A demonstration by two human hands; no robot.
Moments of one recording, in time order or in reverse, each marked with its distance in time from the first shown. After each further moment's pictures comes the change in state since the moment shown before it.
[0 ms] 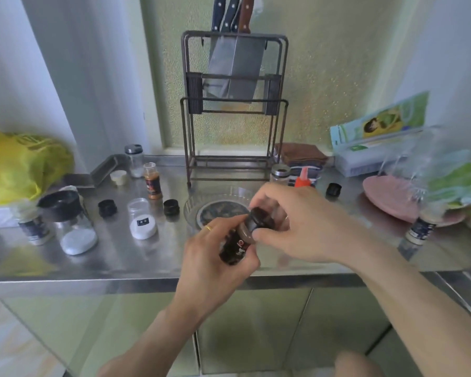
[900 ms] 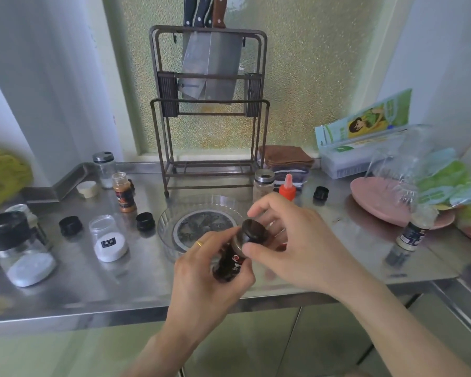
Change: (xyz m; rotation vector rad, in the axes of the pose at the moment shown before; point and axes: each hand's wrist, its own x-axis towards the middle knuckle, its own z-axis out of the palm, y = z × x) left_hand 0.014 -0.019 0.038 -0.080 0.004 -0.024; right_hand -0.001 0.045 0.024 0.222 0.210 0.069
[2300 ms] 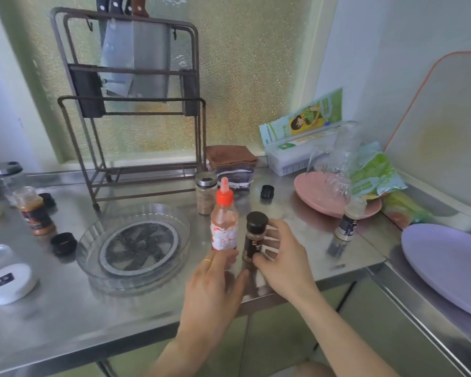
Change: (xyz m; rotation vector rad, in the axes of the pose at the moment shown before) left_hand -0.007 -0.026 0.128 0.208 -0.221 -0.046; right_hand -0.029 0.146 0.021 0.192 0.358 0.525
